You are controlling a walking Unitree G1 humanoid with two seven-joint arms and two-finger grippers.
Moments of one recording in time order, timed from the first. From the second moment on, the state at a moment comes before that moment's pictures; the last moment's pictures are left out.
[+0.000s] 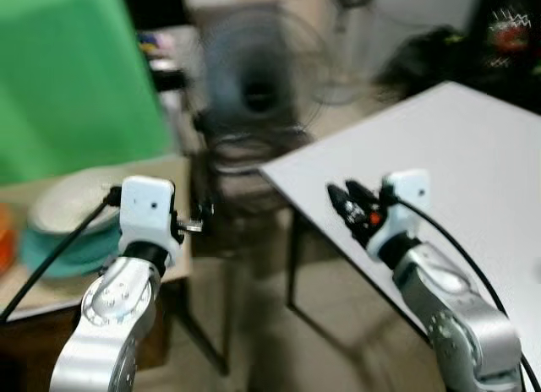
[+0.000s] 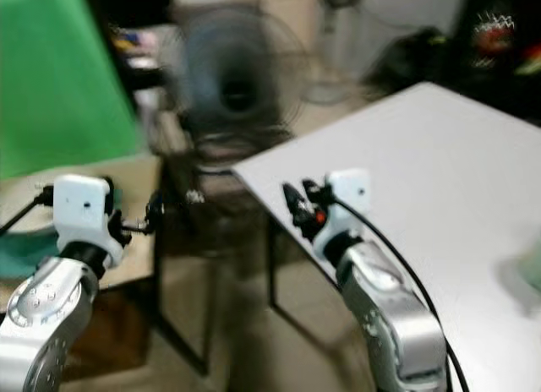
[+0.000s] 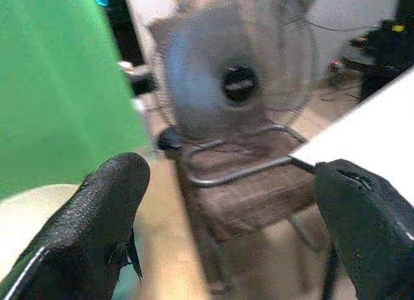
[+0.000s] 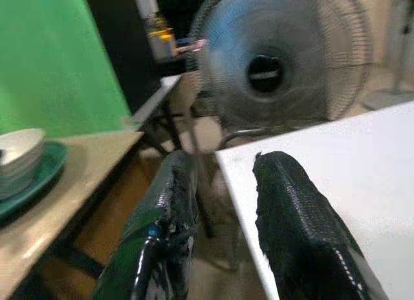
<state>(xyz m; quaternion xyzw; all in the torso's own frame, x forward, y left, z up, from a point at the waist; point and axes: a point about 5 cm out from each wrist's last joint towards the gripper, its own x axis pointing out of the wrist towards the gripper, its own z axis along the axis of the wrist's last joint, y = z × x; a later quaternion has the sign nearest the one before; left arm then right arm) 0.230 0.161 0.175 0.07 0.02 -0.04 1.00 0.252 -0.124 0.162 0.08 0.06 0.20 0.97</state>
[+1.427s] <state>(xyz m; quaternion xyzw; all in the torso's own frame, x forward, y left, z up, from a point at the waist) 0.223 0.172 0.179 0.08 0.01 -0.03 1.00 0.255 -0.094 0.159 0.08 0.08 0.26 0.96</state>
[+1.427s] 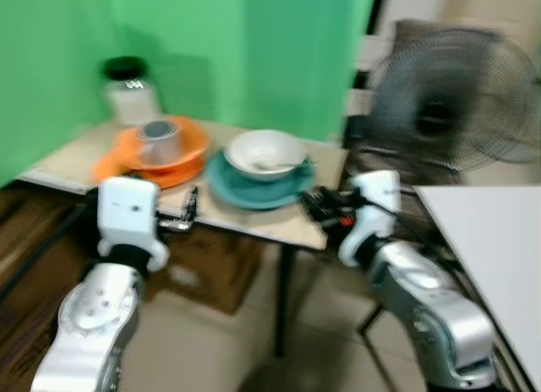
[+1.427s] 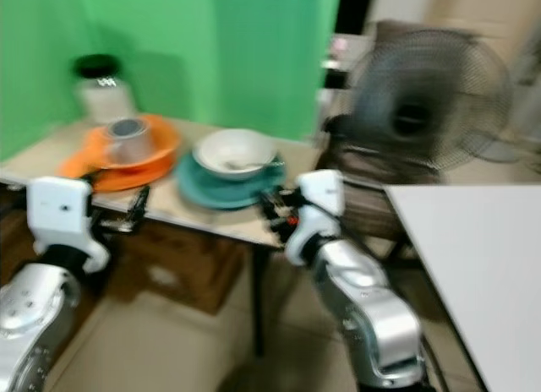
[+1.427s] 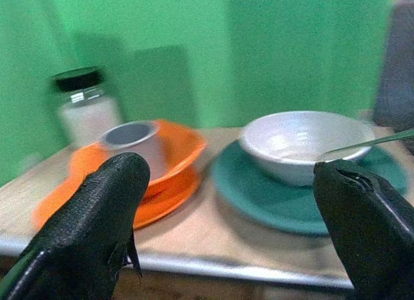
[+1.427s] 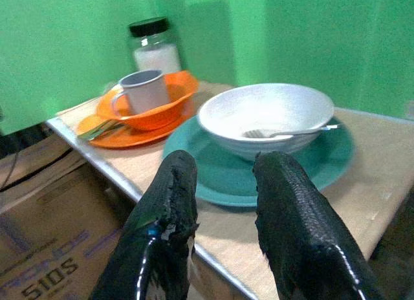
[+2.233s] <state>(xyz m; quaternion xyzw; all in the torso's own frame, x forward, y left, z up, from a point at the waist) 0.220 0.169 0.179 0.08 0.01 -0.05 1.00 0.262 -0.093 0.165 0.07 0.07 0.27 0.96</state>
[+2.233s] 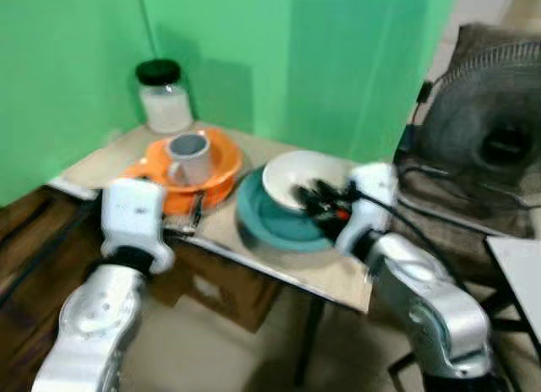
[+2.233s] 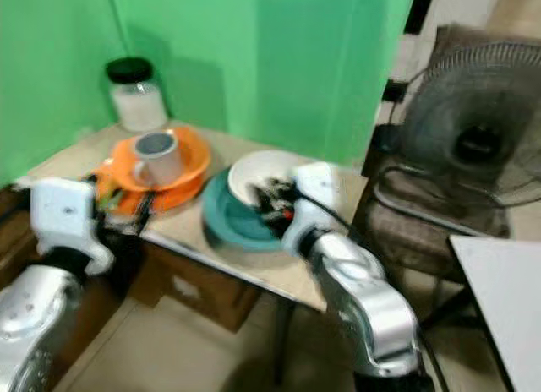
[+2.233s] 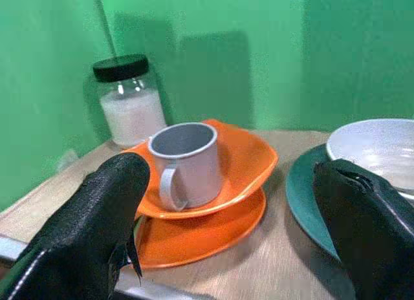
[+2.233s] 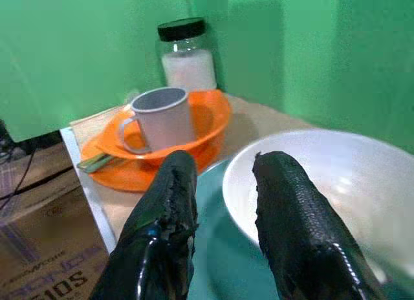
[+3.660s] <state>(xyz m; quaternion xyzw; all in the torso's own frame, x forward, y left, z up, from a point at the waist) 0.199 0.177 0.170 0.15 0.07 -0.29 0.94 0.377 -0.069 0.204 -0.14 0.31 0.26 0.90</state>
